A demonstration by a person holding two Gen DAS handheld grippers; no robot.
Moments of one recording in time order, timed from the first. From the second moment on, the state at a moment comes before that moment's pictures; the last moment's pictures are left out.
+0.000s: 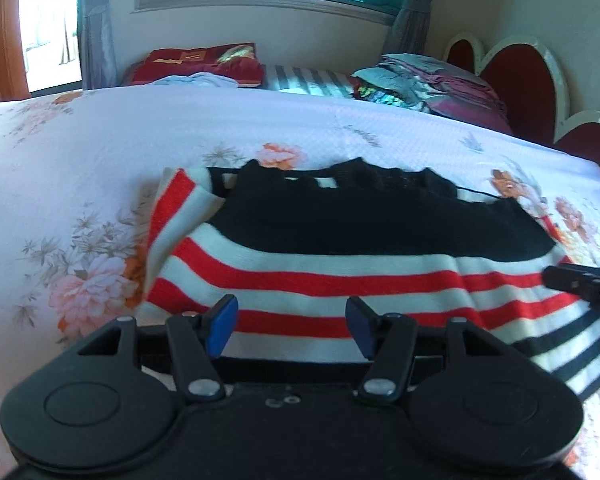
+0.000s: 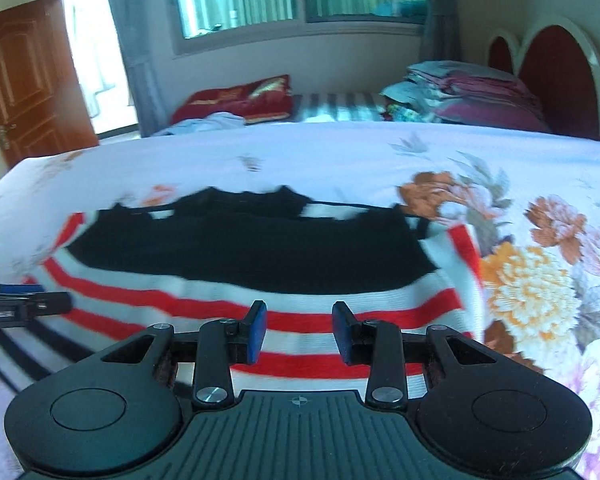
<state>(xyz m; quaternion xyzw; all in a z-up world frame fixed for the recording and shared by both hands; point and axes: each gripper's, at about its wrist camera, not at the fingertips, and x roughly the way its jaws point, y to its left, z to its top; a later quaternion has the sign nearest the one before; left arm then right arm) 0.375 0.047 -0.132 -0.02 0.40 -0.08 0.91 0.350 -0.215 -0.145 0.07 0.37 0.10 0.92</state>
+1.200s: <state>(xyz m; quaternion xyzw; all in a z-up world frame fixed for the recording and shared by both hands) 0.348 0.059 -0.150 -0.02 0.42 -0.07 0.91 0.300 -0.252 -0.180 0.04 0.42 0.01 0.91</state>
